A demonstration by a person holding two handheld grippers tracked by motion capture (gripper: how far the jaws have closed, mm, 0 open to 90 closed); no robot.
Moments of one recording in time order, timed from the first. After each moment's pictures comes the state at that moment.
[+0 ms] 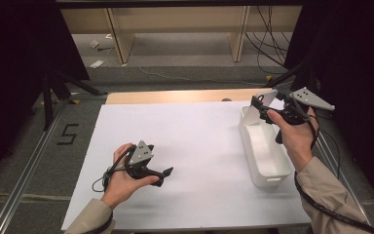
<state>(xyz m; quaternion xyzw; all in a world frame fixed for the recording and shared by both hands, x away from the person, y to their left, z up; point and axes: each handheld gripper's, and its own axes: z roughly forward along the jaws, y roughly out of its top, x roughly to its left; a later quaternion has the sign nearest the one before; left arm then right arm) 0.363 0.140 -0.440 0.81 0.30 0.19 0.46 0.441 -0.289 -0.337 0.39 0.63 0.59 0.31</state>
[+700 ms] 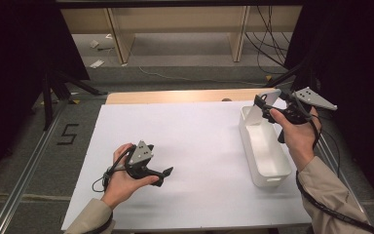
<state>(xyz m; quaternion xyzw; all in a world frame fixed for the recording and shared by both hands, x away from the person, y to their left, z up) 0.363 0.140 -0.440 0.81 0.30 0.20 0.46 0.444 -0.297 -0.339 0.40 0.63 0.59 0.32</state>
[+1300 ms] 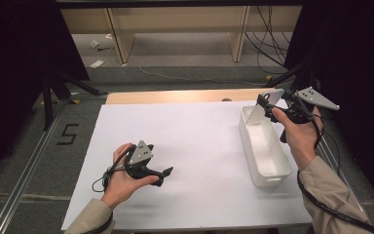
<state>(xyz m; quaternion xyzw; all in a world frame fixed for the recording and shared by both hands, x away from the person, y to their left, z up) 0.363 0.141 -0.440 0.81 0.30 0.20 0.46 0.445 -0.303 -0.339 0.41 0.62 0.58 0.33</state>
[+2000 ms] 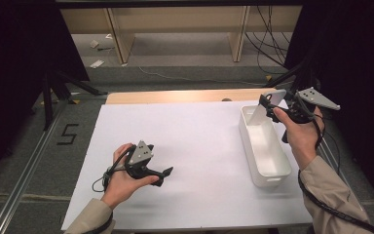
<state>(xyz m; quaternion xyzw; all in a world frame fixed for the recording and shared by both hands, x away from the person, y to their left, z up) 0.363 0.141 -0.441 0.81 0.30 0.19 0.46 0.448 -0.308 -0.343 0.42 0.62 0.57 0.34</state>
